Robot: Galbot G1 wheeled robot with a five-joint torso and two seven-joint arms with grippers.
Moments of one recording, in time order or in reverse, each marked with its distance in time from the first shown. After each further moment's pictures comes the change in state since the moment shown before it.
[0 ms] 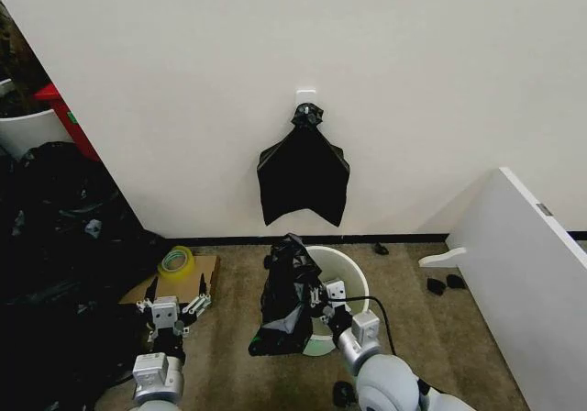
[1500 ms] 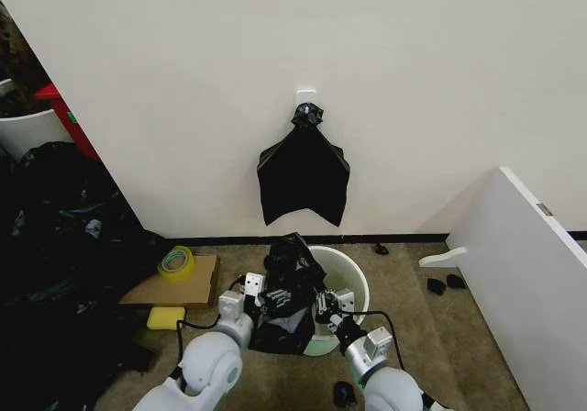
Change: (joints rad) left arm -0.470 0.072 0.406 0.172 -0.345 0.509 0.013; right arm -0.078 0.057 0.051 -0.077 0.018 0.169 -0.099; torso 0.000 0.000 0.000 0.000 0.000
